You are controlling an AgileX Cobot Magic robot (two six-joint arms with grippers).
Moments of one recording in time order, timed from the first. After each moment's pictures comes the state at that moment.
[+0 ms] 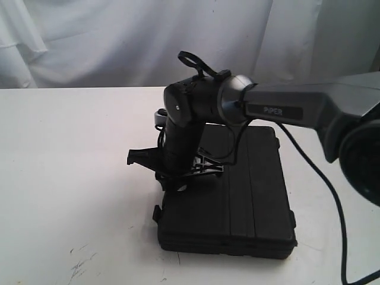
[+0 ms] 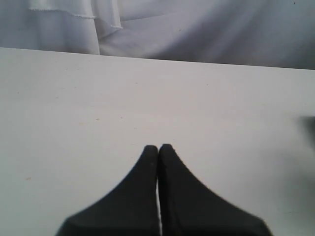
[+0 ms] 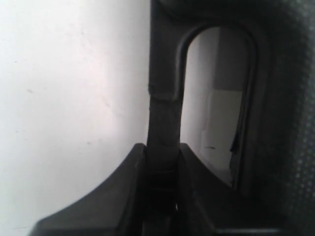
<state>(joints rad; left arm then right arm) 0.05 0.00 0.00 -0.04 0.36 -0.02 0.84 2.27 -1.72 0.09 0.90 0.70</state>
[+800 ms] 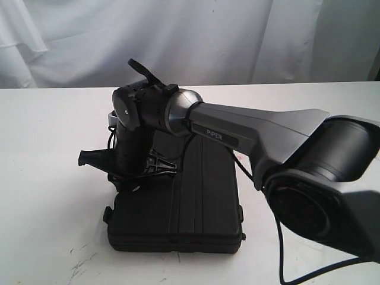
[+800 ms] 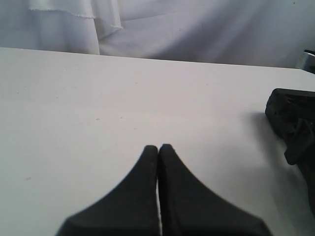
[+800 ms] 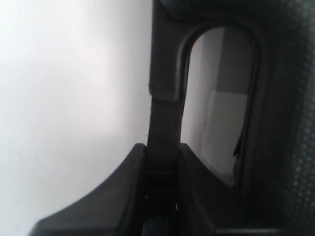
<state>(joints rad) 0.05 0.00 0.00 -0.04 0.36 -0.02 0.94 2.48 -2.11 0.13 1.02 0.74</state>
